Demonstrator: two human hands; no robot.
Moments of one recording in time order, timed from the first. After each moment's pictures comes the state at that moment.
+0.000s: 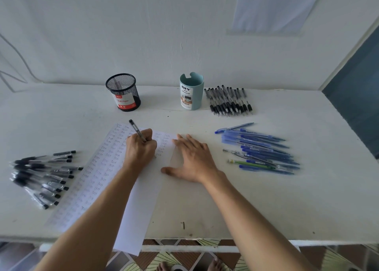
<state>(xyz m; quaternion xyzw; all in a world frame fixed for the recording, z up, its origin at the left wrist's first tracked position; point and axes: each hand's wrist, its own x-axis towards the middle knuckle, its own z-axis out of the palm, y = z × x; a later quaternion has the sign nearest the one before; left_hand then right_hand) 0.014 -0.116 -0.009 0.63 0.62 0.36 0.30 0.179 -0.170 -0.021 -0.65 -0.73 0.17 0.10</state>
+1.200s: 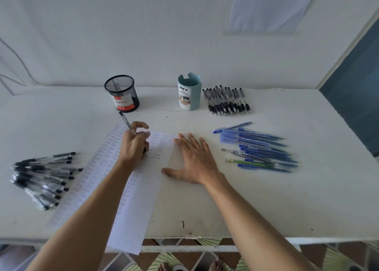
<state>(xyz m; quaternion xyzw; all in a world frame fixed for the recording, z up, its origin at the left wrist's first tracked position) 0.000 -0.101 -0.012 0.54 0.54 0.45 0.47 0.183 -0.173 -0.029 -0.65 -0.74 0.14 0.09</state>
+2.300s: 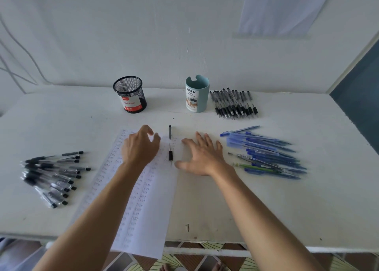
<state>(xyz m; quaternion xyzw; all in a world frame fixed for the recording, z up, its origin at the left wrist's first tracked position) 0.002 -0.098 -0.010 0.68 0.70 0.20 0.11 0.190 -0.160 0.004 -0.69 -0.68 0.24 0.01</state>
